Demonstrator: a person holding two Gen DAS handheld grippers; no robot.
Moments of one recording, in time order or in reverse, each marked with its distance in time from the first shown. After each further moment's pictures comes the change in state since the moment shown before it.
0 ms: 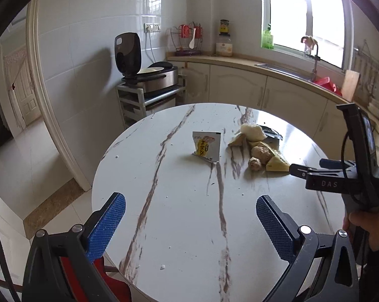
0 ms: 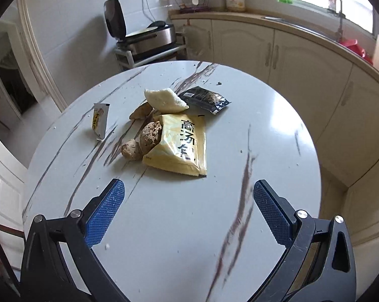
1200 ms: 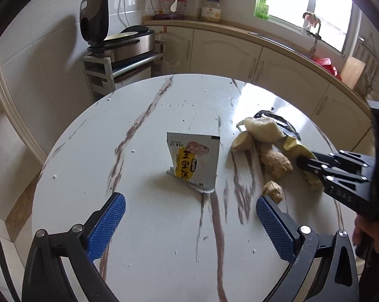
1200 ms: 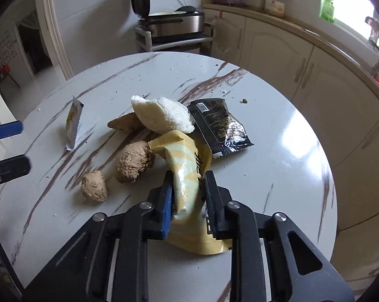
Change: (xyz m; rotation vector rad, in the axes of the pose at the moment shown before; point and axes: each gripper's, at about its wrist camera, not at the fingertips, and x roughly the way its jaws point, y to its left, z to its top) left arm 0.226 -0.017 0.100 0.006 0.205 -0.120; right arm 0.047 -0.011 0.042 -0.199 0.036 0.070
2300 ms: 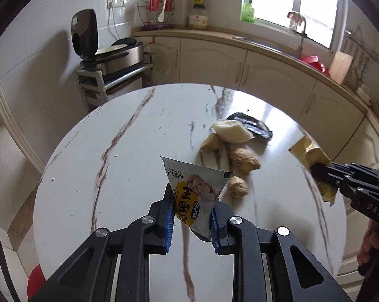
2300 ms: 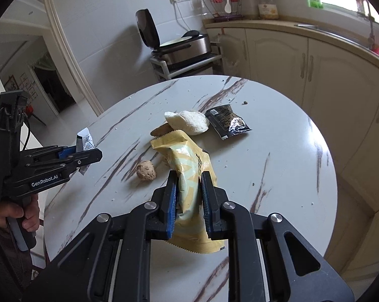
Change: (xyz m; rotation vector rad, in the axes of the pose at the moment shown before) left arm -0.048 -0.036 -0.018 0.069 -0.069 -0.020; right arm -0.074 -0.010 -0.039 0.133 -0.146 0.175
